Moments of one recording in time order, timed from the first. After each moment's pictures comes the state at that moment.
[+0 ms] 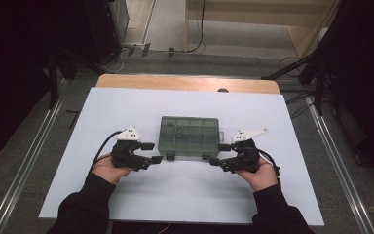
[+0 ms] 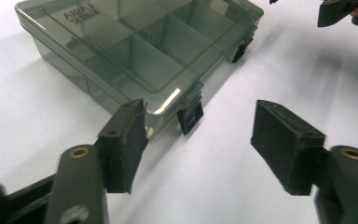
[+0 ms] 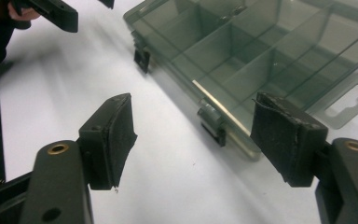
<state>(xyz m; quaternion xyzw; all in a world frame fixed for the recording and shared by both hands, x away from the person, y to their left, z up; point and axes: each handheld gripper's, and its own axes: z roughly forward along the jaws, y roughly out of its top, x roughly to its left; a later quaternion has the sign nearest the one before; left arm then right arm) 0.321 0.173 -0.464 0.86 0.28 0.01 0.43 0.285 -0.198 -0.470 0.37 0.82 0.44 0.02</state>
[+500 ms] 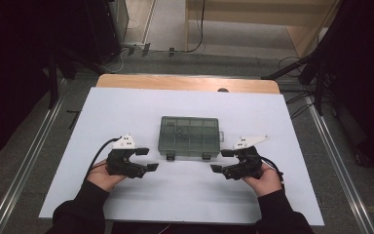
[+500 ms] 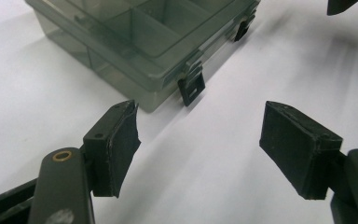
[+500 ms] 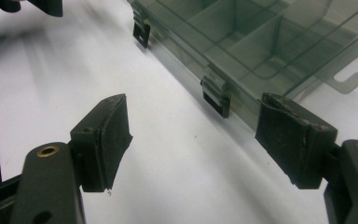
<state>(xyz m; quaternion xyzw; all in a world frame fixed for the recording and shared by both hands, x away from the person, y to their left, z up) 0.305 0.189 -0.474 0.86 0.27 0.02 0.43 0.271 -0.203 -0.481 0.37 0.83 0.43 0.03</state>
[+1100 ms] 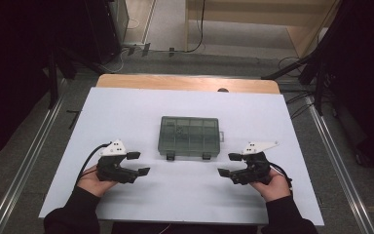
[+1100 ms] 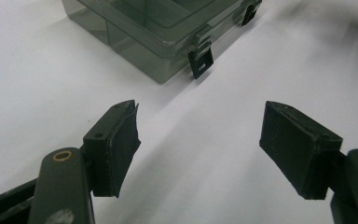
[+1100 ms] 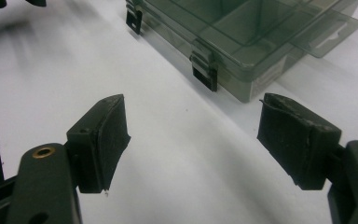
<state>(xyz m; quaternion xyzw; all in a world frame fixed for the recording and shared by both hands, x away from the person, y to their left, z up) 0.291 0.212 -0.476 0.86 0.28 0.04 0.43 0.256 -0.223 -0.485 0.38 0.82 0.43 0.04</state>
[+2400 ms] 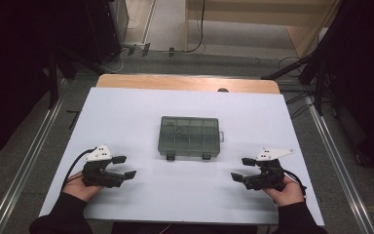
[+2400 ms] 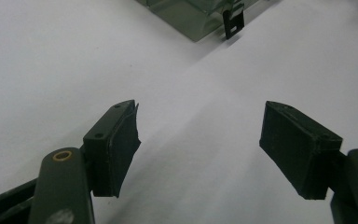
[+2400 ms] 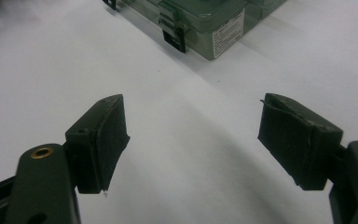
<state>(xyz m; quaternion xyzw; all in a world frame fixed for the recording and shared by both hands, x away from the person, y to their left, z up) 0.285 0.249 -0.487 0.86 0.31 0.06 0.41 0.238 -0.257 -0.495 0.40 0.81 0.42 0.06</state>
